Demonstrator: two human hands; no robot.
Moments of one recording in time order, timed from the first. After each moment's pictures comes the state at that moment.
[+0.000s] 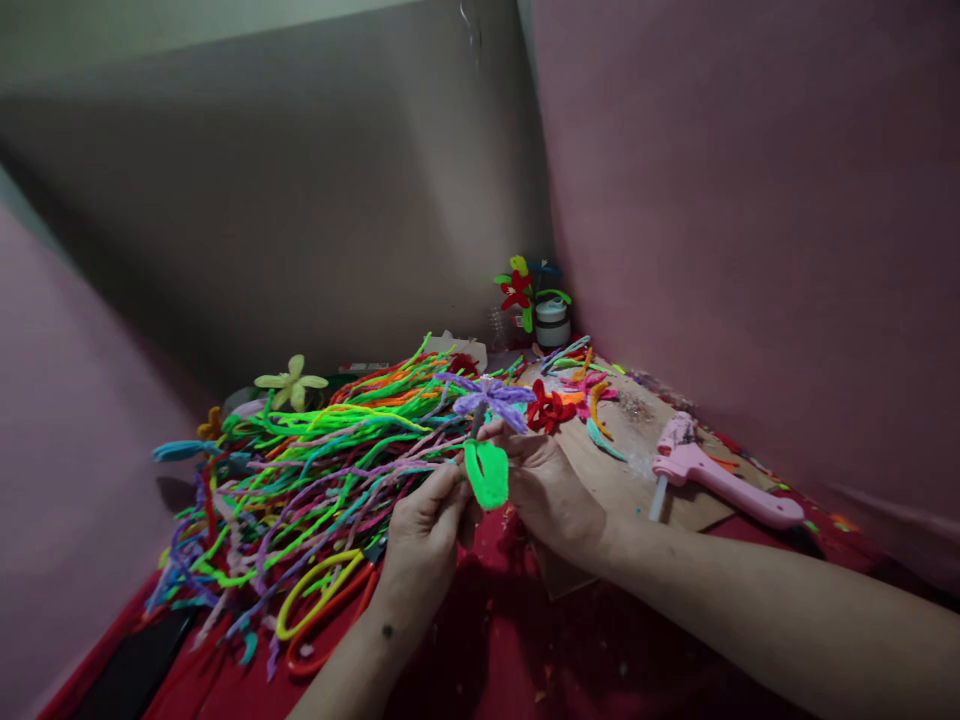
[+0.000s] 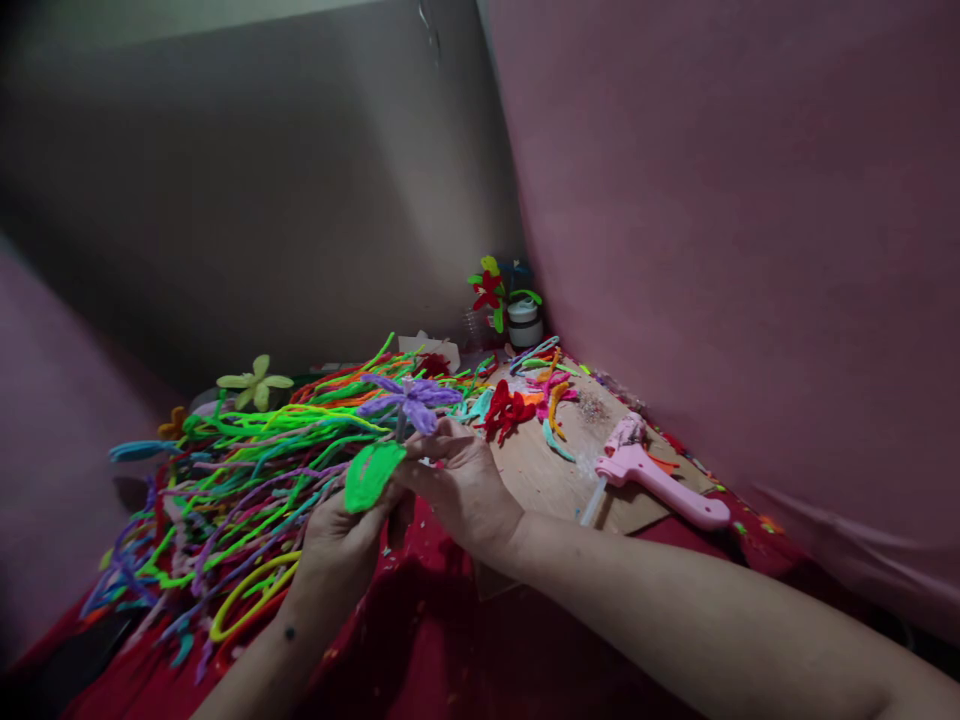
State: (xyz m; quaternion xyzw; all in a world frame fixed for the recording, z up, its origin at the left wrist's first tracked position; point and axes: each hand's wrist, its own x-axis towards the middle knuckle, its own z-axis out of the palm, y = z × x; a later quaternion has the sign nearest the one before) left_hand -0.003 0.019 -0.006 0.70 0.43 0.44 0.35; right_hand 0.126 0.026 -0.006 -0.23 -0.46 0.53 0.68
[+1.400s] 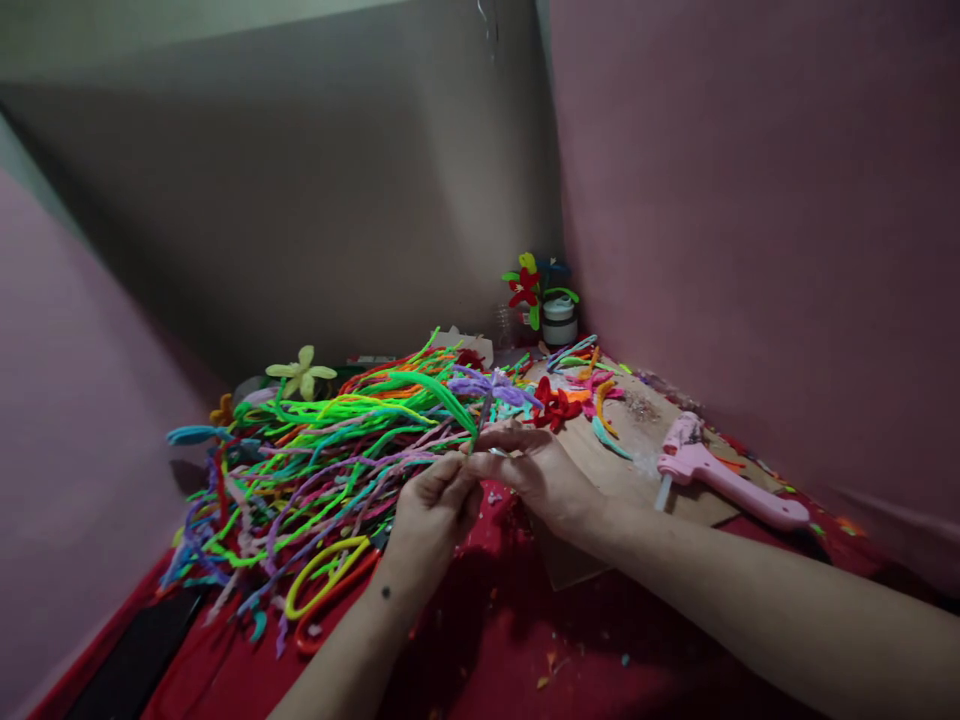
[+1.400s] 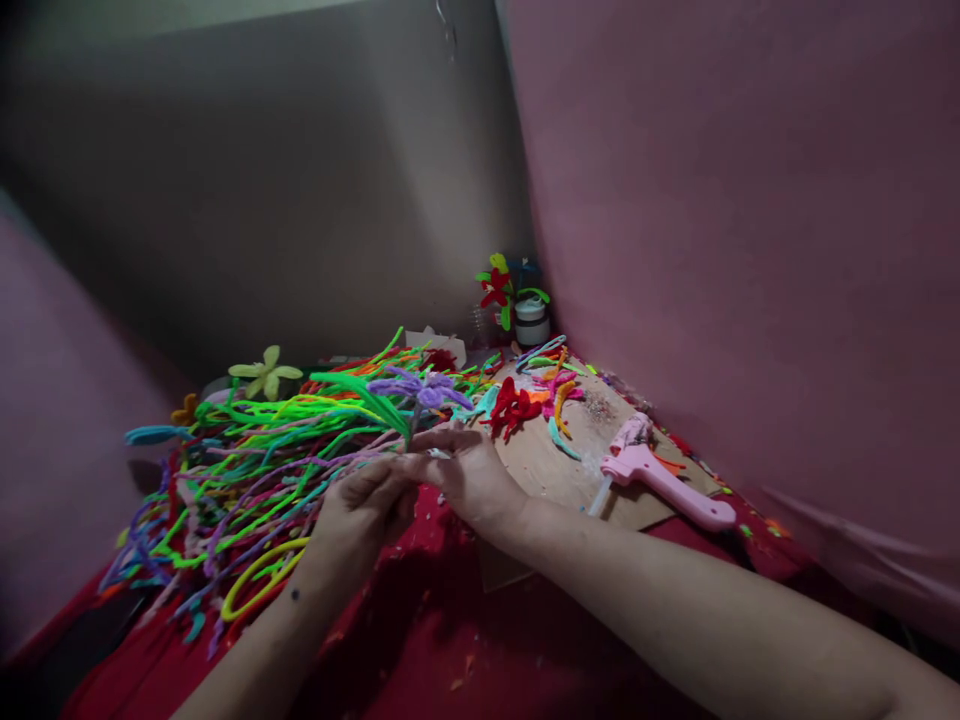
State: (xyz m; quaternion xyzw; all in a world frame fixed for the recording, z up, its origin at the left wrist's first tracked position) left_hand 0.000 0.021 0.000 0.60 0.45 0.45 0.49; right_hand 0.131 0.029 -0.007 -0.30 -0.50 0.54 0.60
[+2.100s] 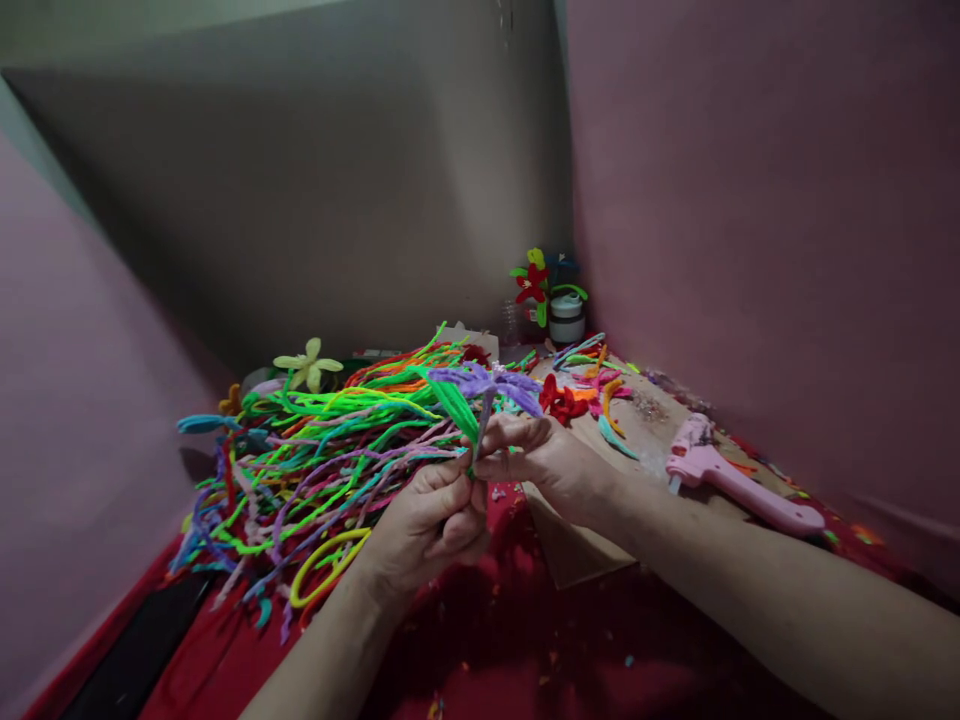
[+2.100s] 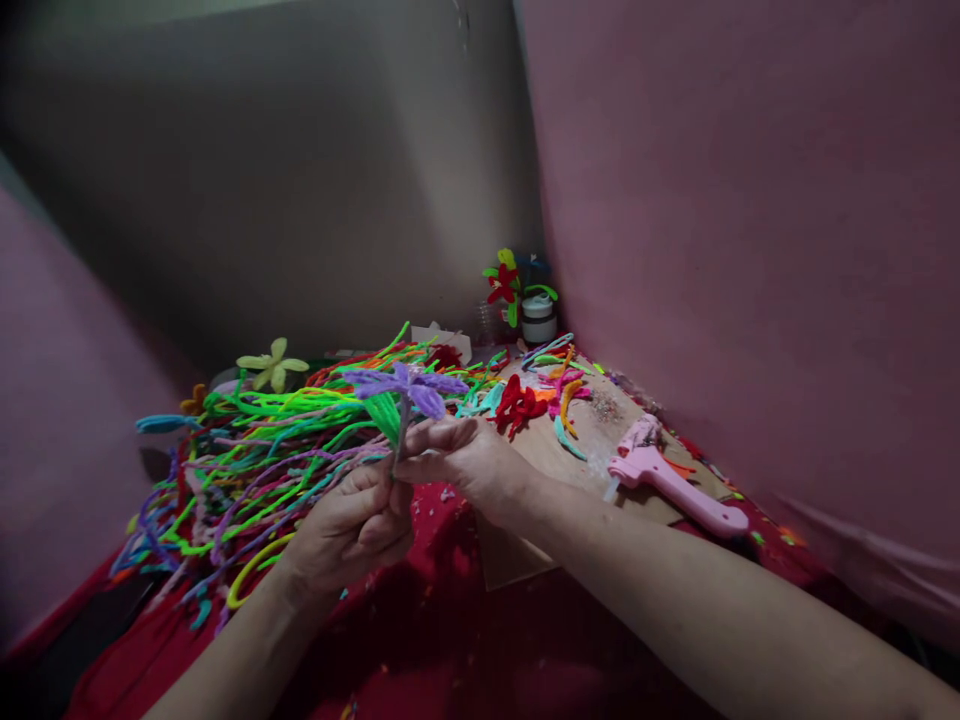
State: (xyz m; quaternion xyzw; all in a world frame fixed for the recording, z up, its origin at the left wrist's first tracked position) left_hand -0.019 0.027 -0.001 0.50 0.27 0.33 0.75; right_hand 0.143 0.032 0.003 -0.19 -0.51 0.63 0.55
